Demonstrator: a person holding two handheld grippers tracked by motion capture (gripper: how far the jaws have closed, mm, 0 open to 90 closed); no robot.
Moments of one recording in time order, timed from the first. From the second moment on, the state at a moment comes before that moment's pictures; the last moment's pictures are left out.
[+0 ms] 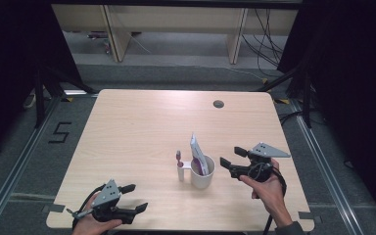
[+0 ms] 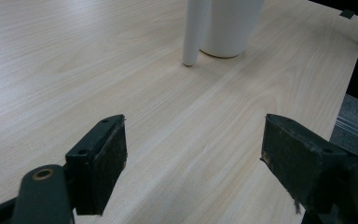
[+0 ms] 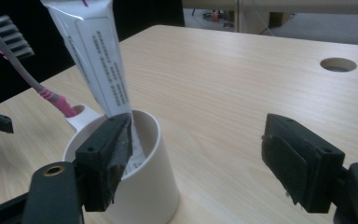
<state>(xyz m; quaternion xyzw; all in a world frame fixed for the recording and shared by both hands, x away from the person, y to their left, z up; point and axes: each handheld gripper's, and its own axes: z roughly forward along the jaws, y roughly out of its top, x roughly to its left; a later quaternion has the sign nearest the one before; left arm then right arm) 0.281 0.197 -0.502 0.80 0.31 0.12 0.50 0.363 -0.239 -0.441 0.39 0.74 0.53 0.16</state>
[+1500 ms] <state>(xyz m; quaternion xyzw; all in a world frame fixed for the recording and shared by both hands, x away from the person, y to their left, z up) 0.282 0.196 -0.503 0.80 0.32 0.12 0.50 0.341 -0.281 -0.465 0.44 0.72 0.51 0.17</state>
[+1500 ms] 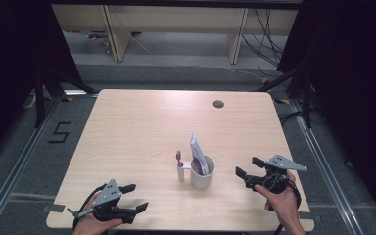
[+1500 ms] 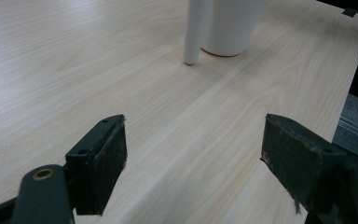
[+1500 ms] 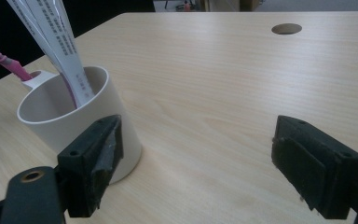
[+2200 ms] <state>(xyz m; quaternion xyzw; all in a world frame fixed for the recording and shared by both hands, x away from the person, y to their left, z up) 0.282 0.196 -0.503 0.80 0.31 0.12 0.50 0.315 -0.290 -0.482 0.46 0.72 0.49 0.17</state>
